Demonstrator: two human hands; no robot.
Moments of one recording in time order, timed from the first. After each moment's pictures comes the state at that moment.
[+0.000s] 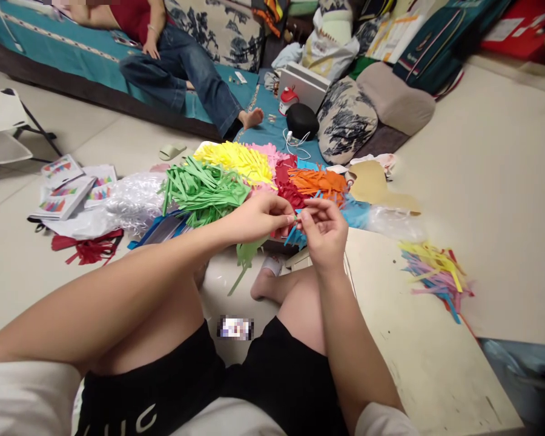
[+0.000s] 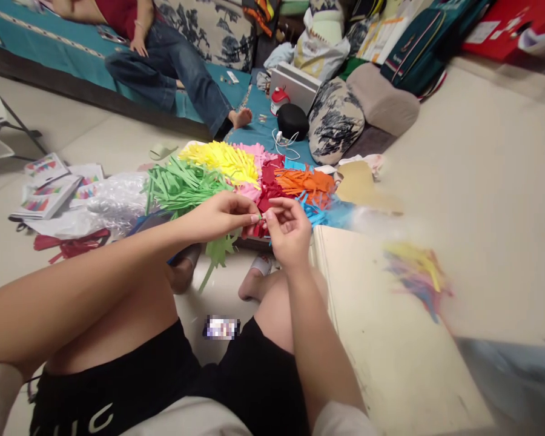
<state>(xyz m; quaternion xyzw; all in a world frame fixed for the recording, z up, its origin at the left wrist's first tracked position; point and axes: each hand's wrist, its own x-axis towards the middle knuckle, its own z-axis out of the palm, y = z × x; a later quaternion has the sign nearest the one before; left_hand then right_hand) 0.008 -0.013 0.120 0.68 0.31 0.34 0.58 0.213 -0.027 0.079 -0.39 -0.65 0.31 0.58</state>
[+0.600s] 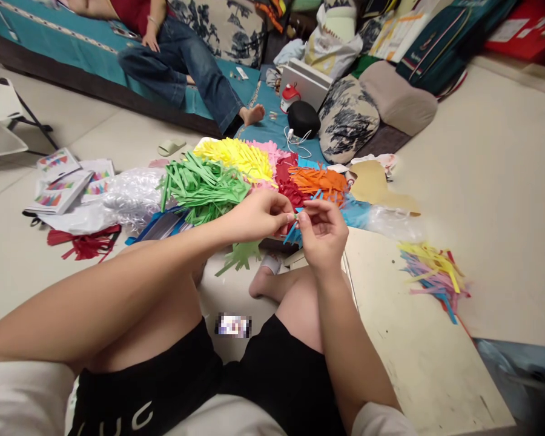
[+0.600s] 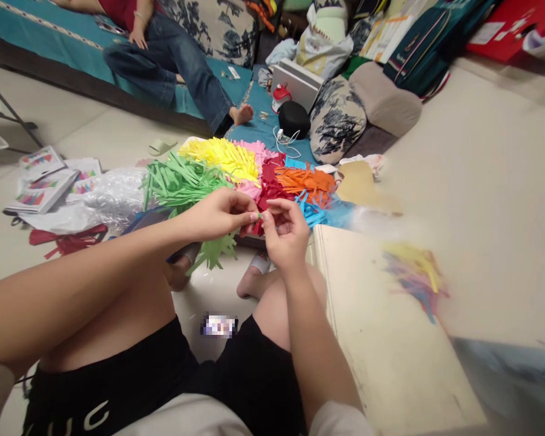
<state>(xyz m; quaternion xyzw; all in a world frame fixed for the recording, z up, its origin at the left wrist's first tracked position) 0.010 -0.018 0.124 0.68 0.34 0.35 0.54 0.208 -0.035 0.077 -0.40 -0.67 0.22 0.58</state>
